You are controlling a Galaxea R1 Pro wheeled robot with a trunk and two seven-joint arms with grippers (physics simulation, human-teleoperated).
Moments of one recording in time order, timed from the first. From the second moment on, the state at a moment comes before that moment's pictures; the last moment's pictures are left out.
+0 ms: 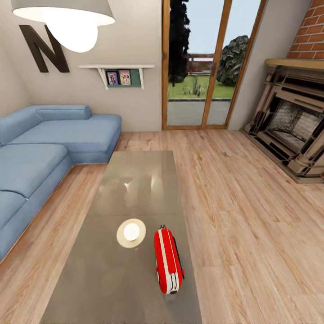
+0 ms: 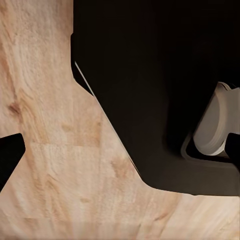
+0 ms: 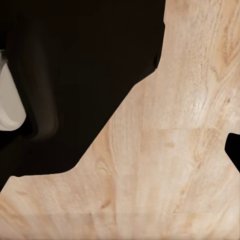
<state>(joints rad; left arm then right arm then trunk) 0.00 -0.02 0.01 -0.04 0.12 -0.03 0.00 0.00 0.00 0.01 0.00 0.00 -0.05 -0.01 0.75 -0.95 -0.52</state>
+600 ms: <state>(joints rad) 0.00 -0.01 0.01 -0.04 0.12 -0.03 0.00 0.00 0.00 0.00 0.00 0.00 -0.05 -0.01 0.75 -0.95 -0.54</state>
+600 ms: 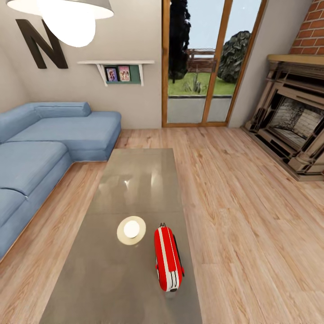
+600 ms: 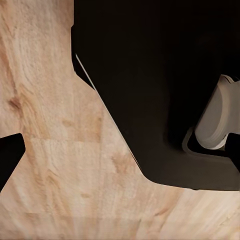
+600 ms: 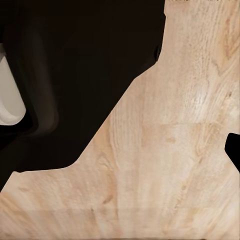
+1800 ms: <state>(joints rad) 0.00 -0.01 0.01 -0.04 0.12 -0.03 0.00 0.00 0.00 0.01 0.00 0.01 -0.05 -0.01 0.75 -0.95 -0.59</state>
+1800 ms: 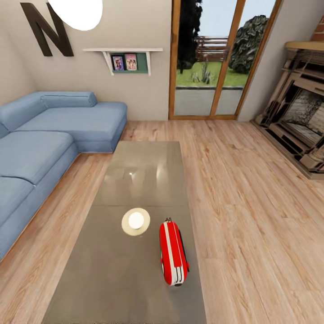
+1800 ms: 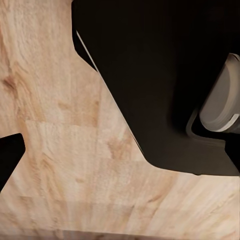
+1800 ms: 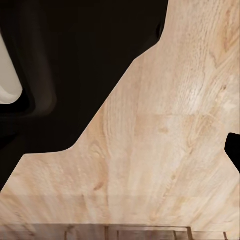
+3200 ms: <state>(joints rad) 0.00 -0.01 0.01 -0.04 0.12 -0.03 0.00 0.00 0.00 0.00 0.00 0.00 -0.07 -0.01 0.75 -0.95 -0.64</state>
